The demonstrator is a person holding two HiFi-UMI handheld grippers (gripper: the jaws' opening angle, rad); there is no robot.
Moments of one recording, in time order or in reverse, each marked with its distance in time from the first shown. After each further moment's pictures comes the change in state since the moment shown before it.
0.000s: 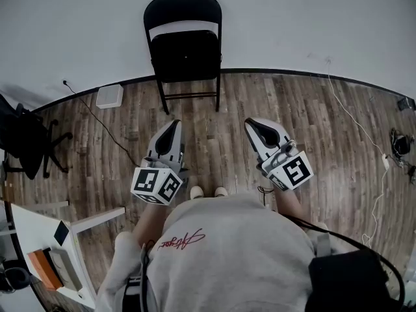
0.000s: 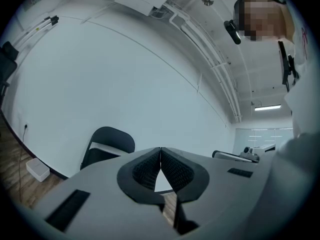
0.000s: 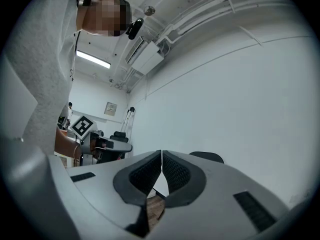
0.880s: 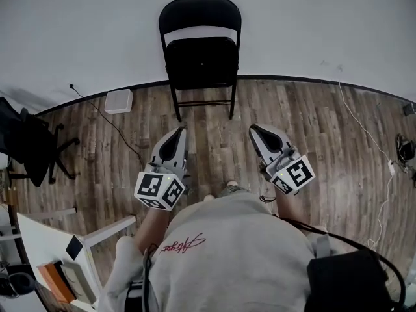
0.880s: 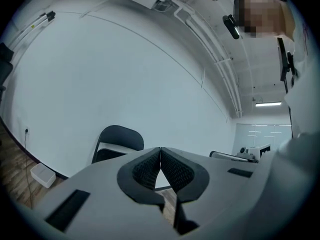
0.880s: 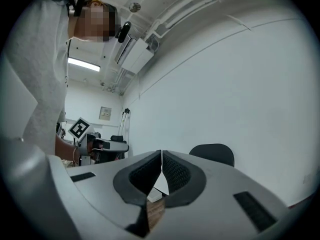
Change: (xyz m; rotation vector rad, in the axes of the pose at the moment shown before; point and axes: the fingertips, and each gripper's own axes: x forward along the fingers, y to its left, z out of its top) left arm 0.001 0.089 0.009 0.021 0.064 0.003; right arm 0.082 0.007 -0.035 0.120 0.002 -0.013
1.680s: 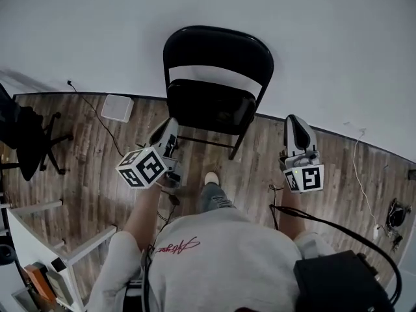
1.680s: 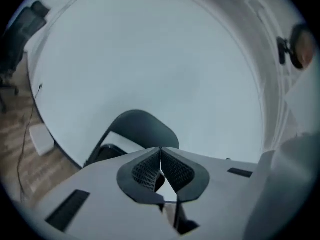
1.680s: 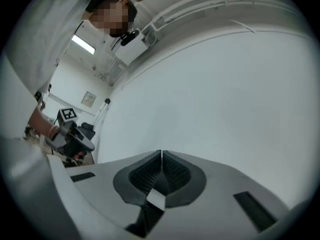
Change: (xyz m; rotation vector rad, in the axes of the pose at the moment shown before) left arm 0.282 0.213 0.004 -0.406 0.090 0.278; right arm 0.201 -0.356 -0.006 -0.192 -0.067 -0.158
